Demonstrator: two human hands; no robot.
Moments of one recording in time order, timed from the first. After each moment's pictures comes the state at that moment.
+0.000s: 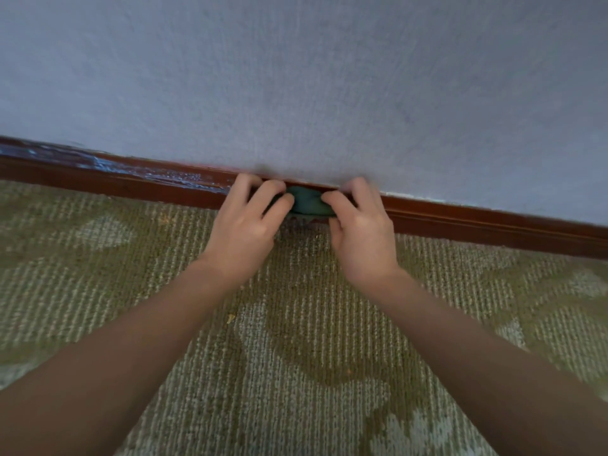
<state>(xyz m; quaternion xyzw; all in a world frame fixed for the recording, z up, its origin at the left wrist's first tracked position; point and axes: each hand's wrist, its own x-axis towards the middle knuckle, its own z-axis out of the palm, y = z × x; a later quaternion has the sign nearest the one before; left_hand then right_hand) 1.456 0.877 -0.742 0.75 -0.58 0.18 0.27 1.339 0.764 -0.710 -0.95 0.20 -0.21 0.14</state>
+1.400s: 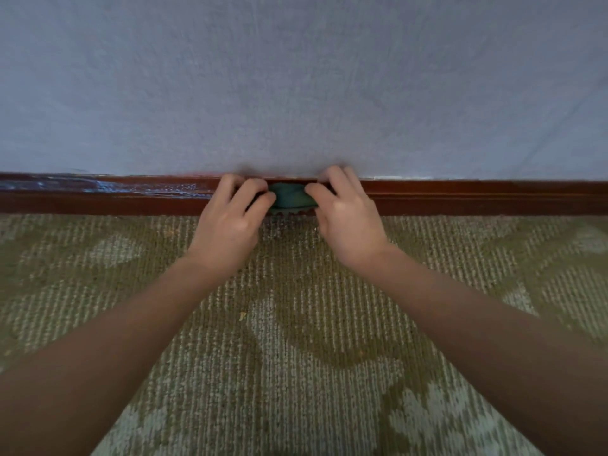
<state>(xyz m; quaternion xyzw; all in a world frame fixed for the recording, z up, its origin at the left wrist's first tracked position) 1.469 0.890 -0.731 0.74 -0.63 0.15 0.20 1.345 0.767 -0.707 -0.96 0.16 -0.20 0.13</state>
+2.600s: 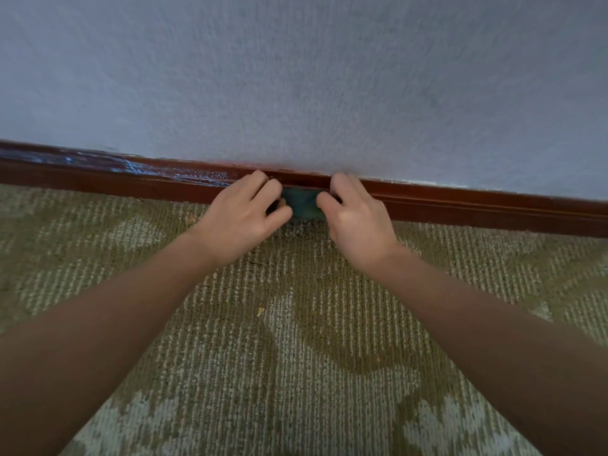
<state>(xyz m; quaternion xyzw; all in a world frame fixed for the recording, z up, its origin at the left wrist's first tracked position) 1.501 0.905 -0.737 0.65 -0.73 0.20 0.10 1.361 0.778 -0.712 -0.98 0.09 -0.15 0.05</state>
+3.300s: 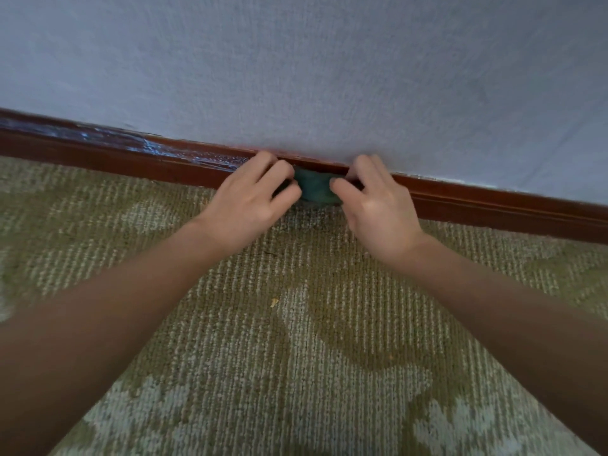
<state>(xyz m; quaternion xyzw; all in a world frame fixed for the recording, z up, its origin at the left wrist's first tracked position) 1.507 0.914 -0.736 0.67 -0.70 0.20 0.15 1.371 0.777 -0.709 -0.98 0.05 -0.18 0.02</state>
